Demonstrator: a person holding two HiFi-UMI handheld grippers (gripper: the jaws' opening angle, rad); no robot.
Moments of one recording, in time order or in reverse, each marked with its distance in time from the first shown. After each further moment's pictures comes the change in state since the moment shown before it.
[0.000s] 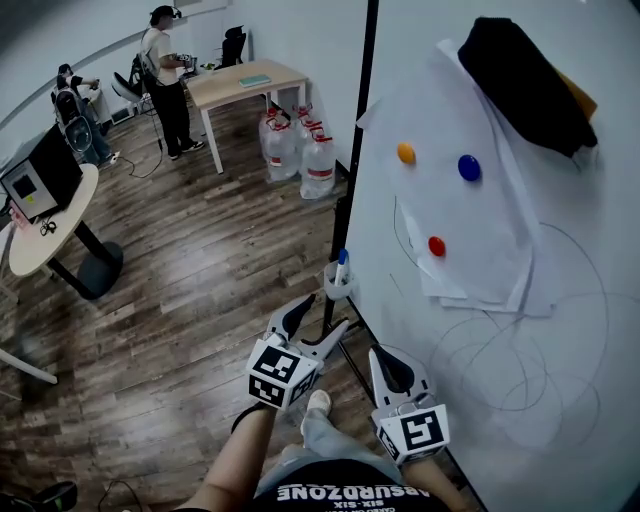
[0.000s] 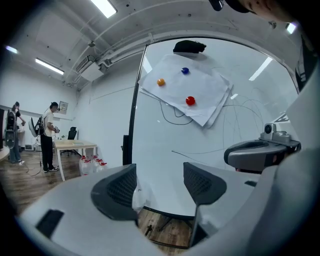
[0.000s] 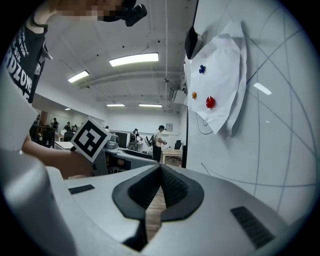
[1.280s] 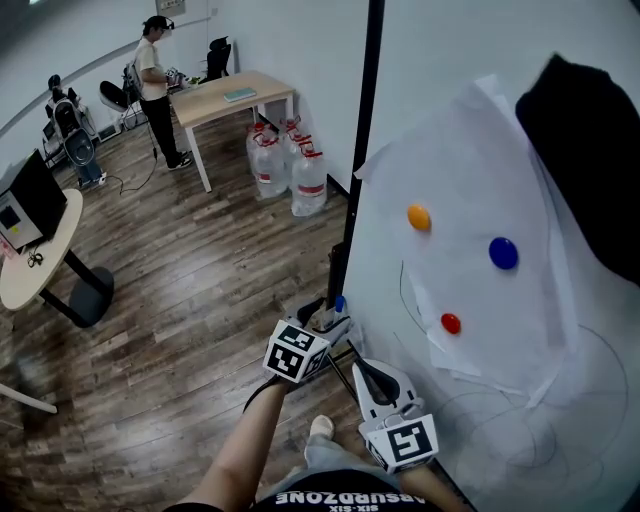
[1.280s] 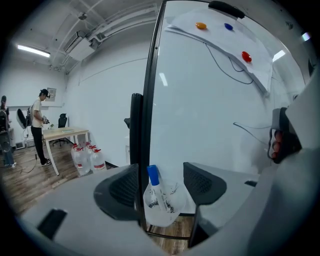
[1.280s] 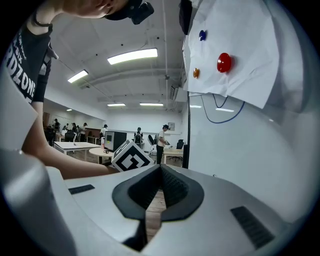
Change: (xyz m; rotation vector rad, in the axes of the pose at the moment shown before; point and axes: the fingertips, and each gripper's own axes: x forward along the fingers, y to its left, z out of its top) left arm 0.147 0.095 -0.045 0.016 0.209 -0.083; right arm 0.100 -0.031 0.002 0.001 0.001 0.034
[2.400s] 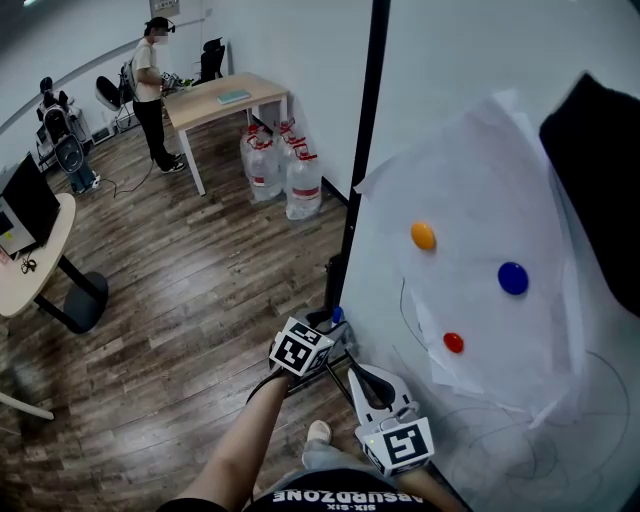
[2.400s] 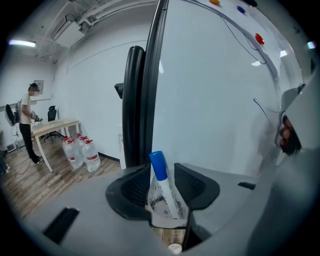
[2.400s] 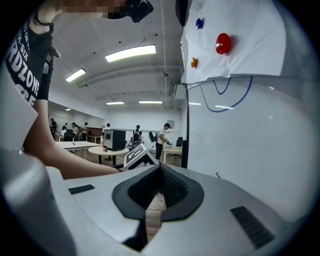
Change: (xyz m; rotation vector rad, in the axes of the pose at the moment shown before) left arm 0.047 0.010 -0.030 0.032 0.142 -0.092; right arm 0.019 -0.009 -0.011 0.012 0.029 -0.004
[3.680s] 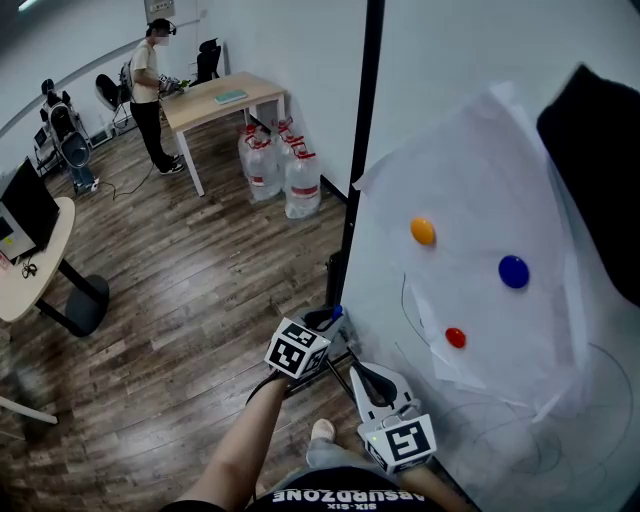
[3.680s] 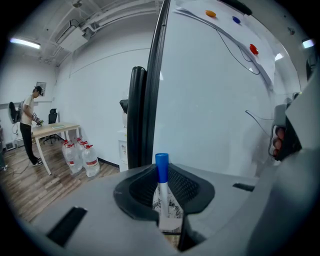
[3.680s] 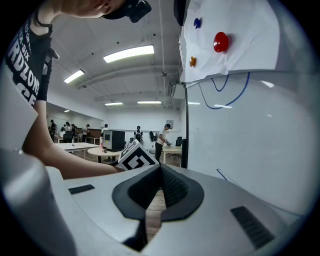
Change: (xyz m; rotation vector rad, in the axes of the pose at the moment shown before) left arm -0.016 -0.001 0.013 -0.005 -0.081 -0.001; right arm 0.000 0.001 -0.004 0.019 -0.002 -0.007
